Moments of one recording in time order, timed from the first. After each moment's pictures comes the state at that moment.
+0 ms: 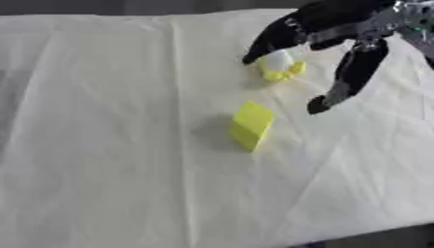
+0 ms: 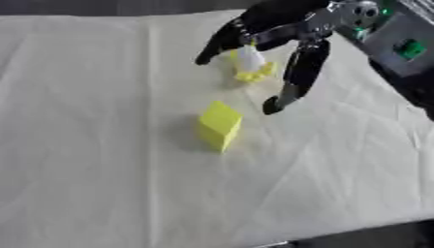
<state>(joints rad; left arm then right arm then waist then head) -0.81 0.87 -0.23 -1.34 -0.30 0.47 -0.04 -0.60 -1.07 0.26 -1.98 0.16 -0.25 0.83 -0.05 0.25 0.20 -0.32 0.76</state>
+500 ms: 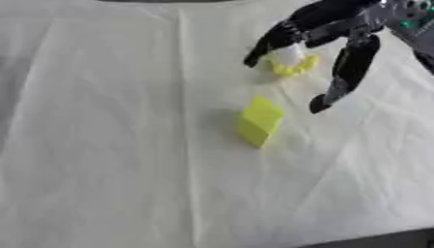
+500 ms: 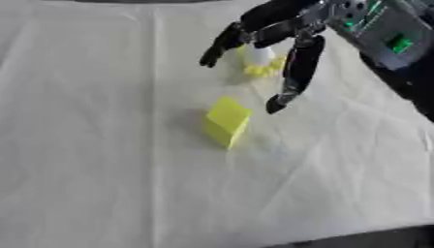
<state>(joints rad) -0.85 0.86 -0.23 -1.35 -0.30 0.47 -0.04 -0.59 -1.05 0.26 -1.85 0.15 -0.25 0.87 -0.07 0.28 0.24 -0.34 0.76</state>
